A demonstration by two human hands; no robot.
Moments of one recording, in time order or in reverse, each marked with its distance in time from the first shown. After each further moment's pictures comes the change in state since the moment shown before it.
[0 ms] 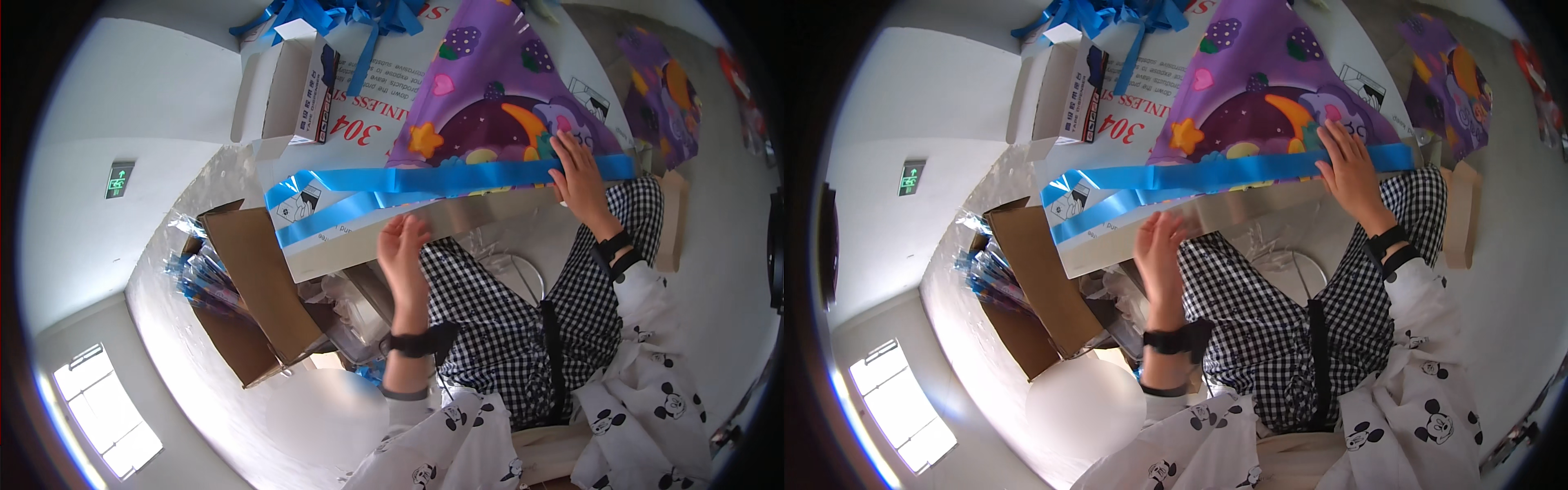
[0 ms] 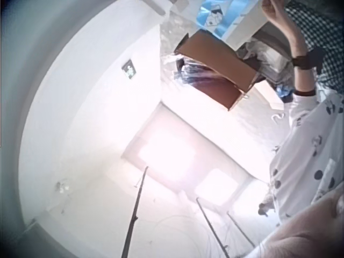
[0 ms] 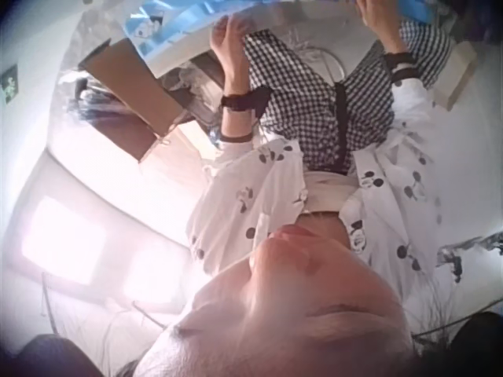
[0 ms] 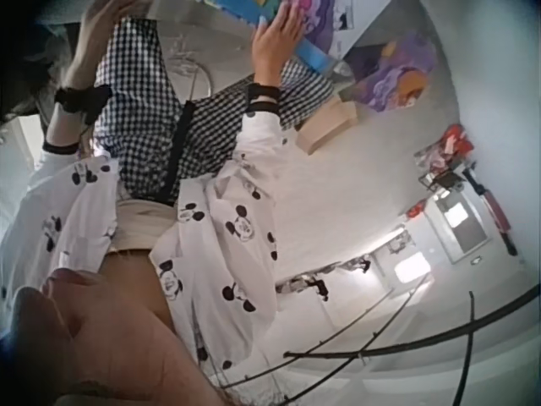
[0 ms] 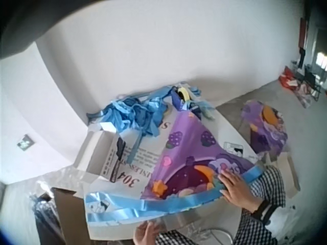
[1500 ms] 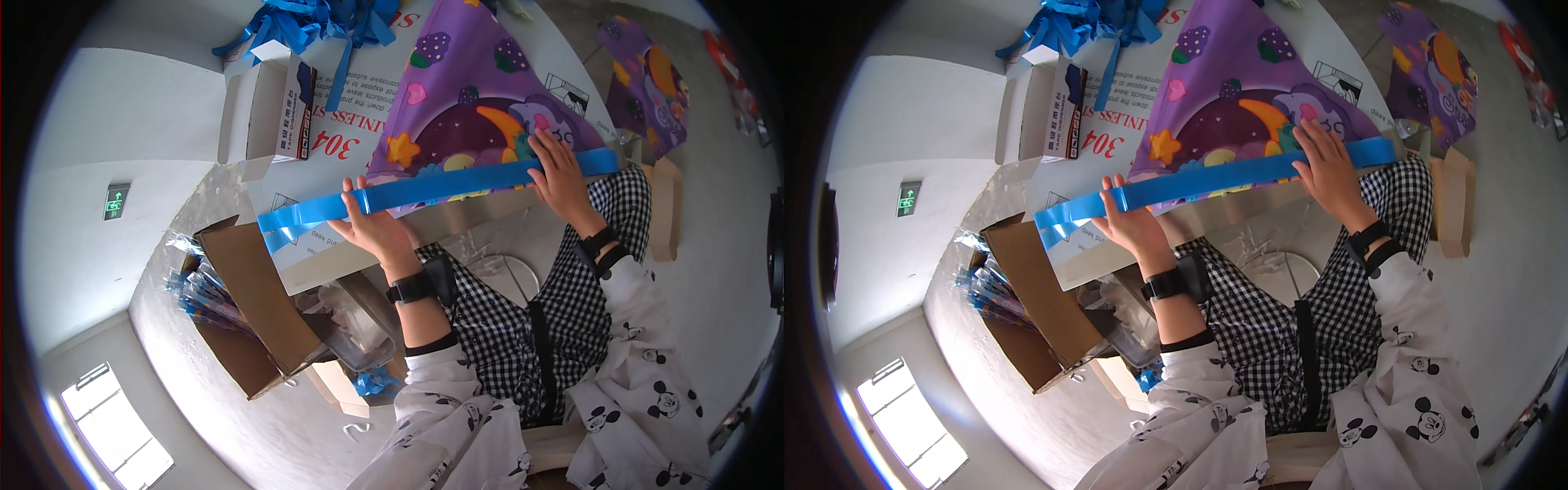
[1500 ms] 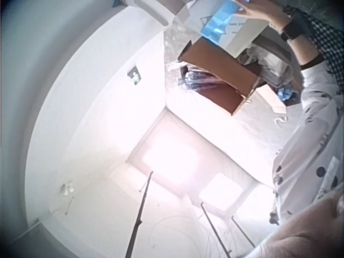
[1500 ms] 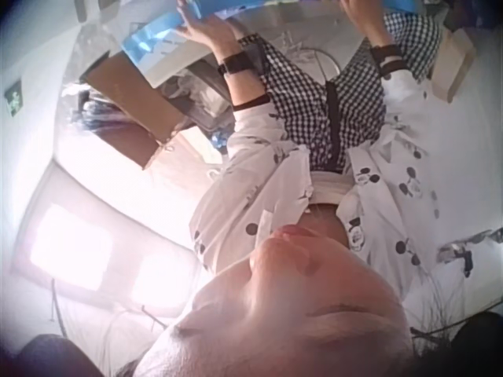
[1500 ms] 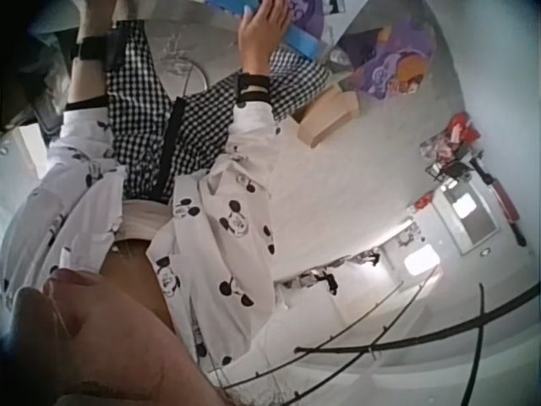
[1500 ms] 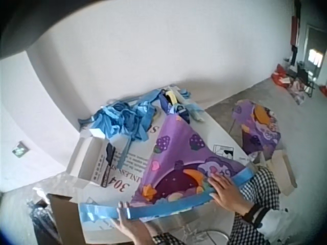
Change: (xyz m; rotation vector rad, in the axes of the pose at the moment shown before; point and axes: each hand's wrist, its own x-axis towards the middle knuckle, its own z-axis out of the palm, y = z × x) left_hand 0.058 0.009 0.056 -0.564 0.174 0.359; right_hand -0.004 -0.001 -0.001 0.038 0.029 0.043
